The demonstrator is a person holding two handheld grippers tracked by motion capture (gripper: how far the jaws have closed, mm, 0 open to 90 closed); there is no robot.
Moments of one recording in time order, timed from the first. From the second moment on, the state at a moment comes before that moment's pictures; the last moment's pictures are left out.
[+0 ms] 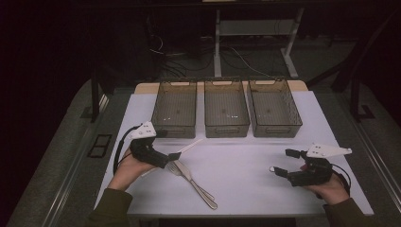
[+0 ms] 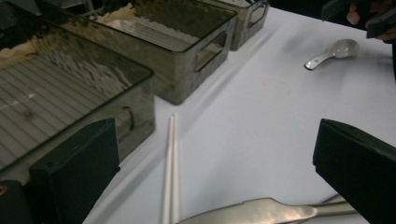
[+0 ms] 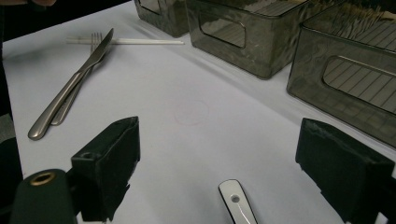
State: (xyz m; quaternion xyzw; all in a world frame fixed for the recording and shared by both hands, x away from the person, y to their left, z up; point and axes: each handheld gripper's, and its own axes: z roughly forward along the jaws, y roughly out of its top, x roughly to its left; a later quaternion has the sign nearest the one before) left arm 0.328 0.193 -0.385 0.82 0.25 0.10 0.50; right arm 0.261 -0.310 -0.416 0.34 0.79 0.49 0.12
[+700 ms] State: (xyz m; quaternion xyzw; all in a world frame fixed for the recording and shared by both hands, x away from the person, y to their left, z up) left arm 0.334 0.231 -0.399 0.84 0.29 0.12 0.45; right arm 0.262 -0.309 -0.418 0.34 0.80 0.49 0.11
